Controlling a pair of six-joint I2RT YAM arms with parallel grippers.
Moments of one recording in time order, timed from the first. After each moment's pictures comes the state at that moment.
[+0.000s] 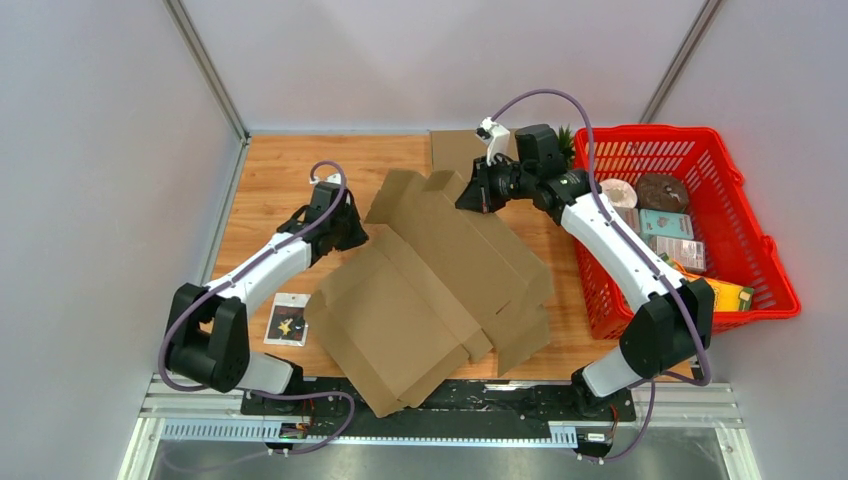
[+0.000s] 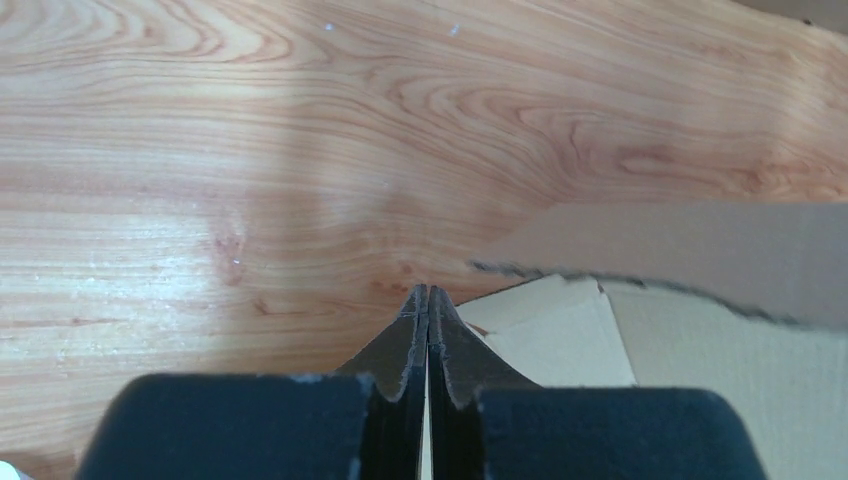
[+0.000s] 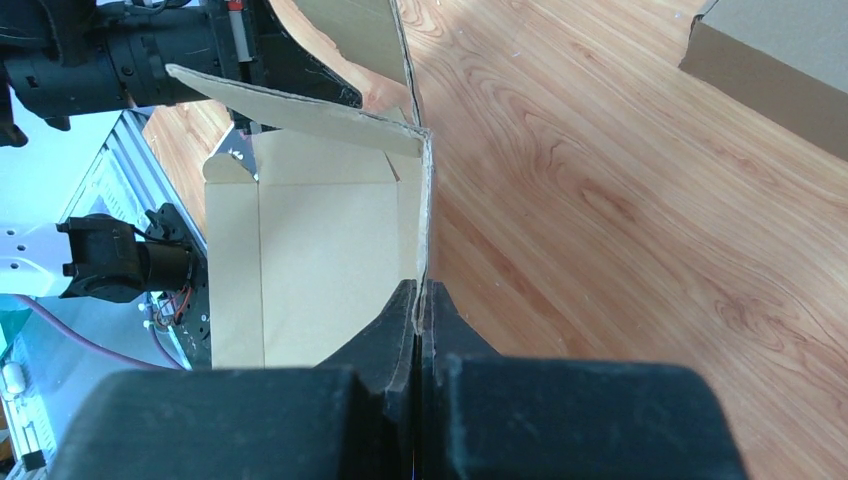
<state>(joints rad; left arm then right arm) -0.35 1.40 0.91 -0.29 0.01 -0.58 0.42 1.52 1.43 -0.52 -0.58 0.17</state>
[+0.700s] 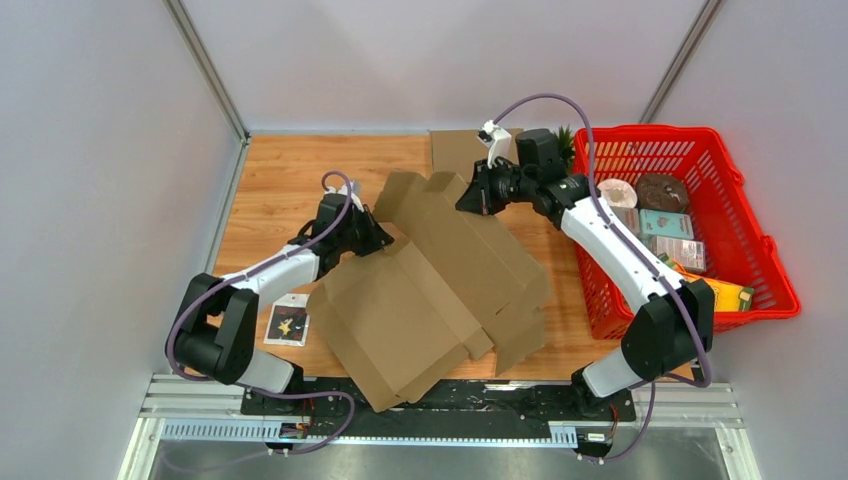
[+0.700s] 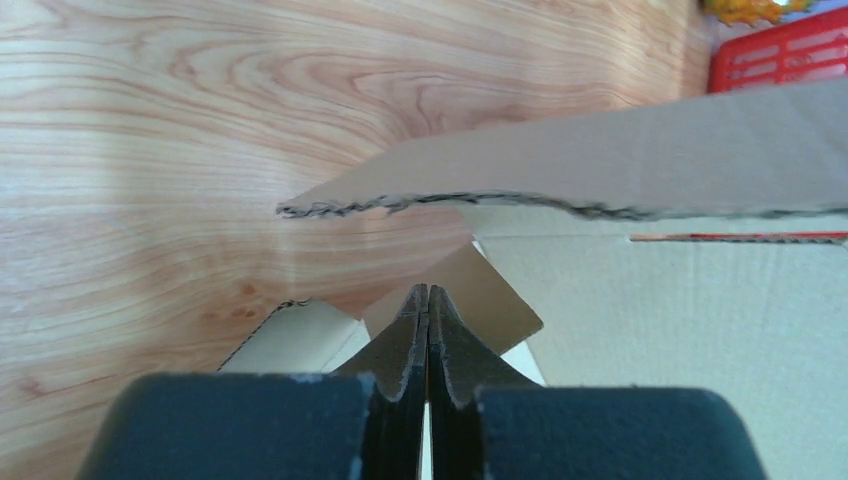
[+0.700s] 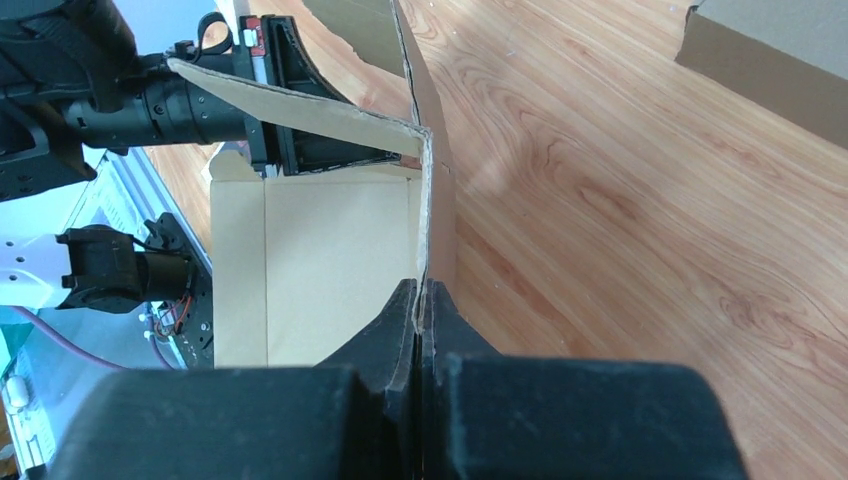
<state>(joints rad) -0.37 1.45 0.77 0.04 0.23 -0.72 0.42 1.51 1.38 -0.46 -0.58 0.20</state>
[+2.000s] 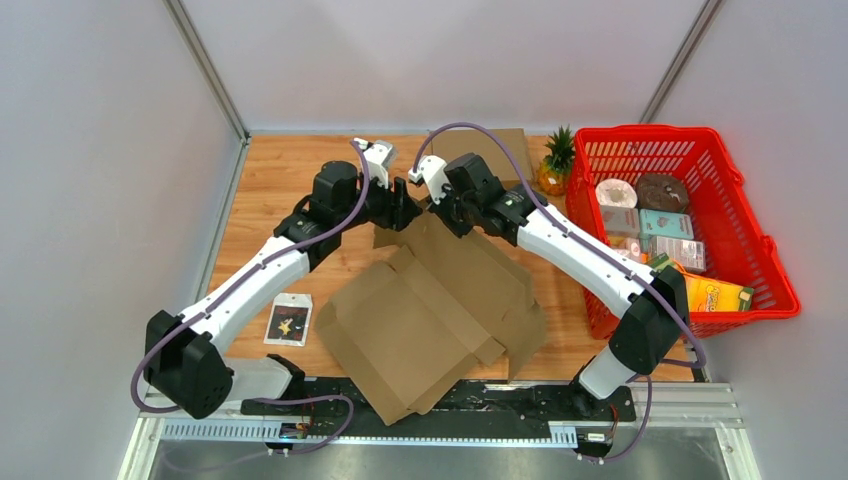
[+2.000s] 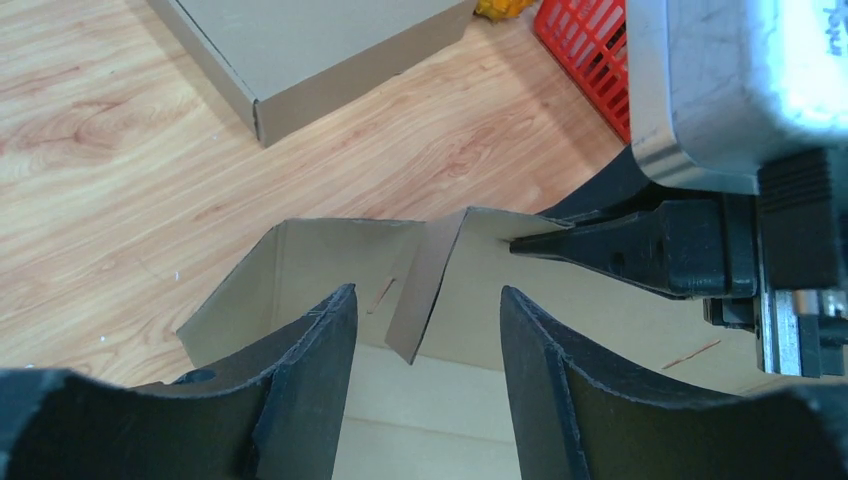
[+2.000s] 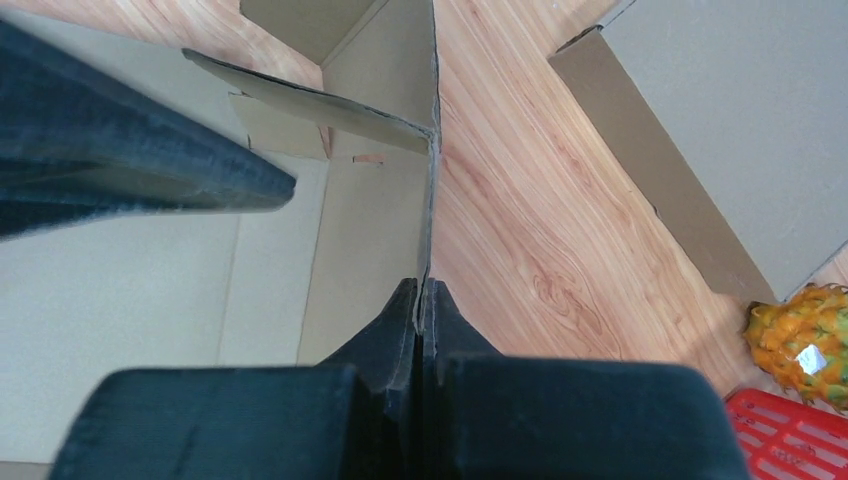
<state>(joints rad) -0.54 1.28 1.07 -0.15 0.26 -0.22 0.76 1.59 1.49 -0.65 0.02 -0.23</state>
